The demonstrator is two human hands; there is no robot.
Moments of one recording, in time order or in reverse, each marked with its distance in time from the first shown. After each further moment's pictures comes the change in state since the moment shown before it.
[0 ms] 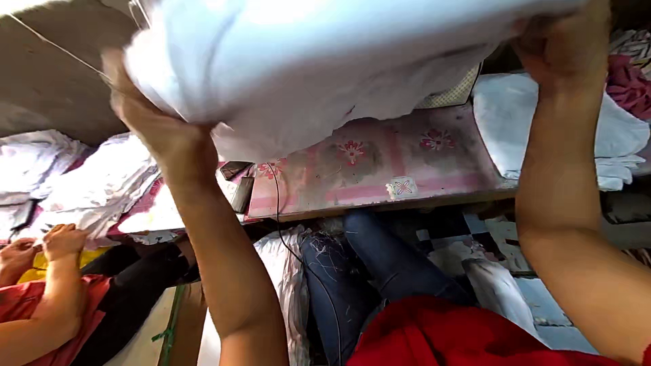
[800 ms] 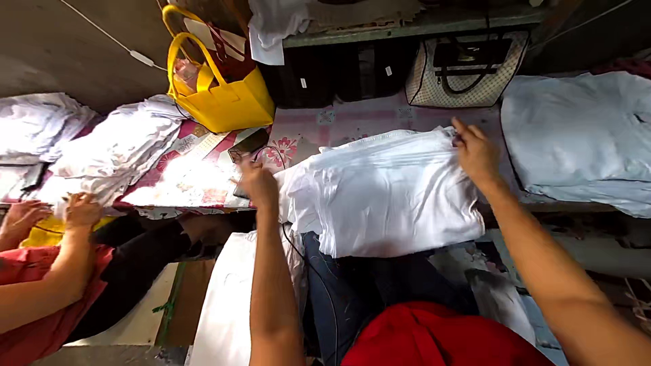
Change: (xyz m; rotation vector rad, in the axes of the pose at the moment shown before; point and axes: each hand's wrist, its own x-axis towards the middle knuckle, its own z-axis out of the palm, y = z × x) left_hand -0.184 -0.150 -0.017 1.046 -0.238 -0.571; right_hand -0.134 0.135 0.040 -1.058 -0.313 0.152
